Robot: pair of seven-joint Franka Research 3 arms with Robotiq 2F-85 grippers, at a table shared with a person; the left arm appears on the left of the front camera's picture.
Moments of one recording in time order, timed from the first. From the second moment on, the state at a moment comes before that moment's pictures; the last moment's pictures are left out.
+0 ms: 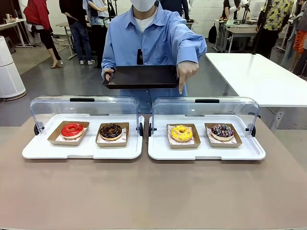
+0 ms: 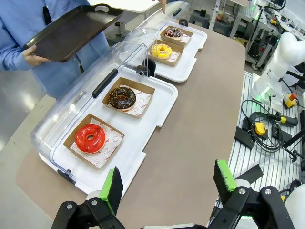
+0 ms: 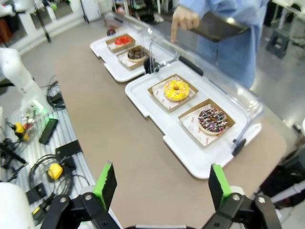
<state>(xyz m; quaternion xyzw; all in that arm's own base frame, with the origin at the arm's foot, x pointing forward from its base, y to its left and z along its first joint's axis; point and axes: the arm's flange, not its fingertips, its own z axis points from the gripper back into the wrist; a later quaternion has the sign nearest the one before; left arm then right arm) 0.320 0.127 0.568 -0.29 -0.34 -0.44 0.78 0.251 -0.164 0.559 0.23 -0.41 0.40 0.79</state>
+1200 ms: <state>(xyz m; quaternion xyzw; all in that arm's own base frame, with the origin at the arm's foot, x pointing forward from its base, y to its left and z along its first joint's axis) 0.321 0.128 0.568 -0.29 -0.34 -0.43 0.78 0.406 0.131 0.523 0.07 -0.10 0.68 0.72</state>
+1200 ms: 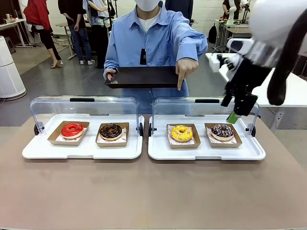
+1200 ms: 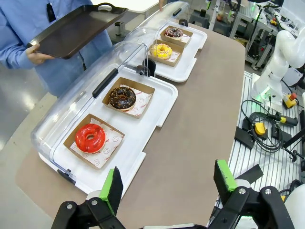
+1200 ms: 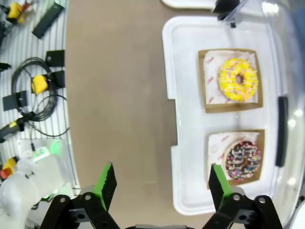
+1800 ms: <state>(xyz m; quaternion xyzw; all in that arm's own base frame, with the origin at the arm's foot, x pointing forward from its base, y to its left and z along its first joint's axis) 0.321 0.128 0.568 -0.29 -0.34 -0.43 0.78 0.415 0.138 0.509 0.07 -0.10 0.69 0.72</state>
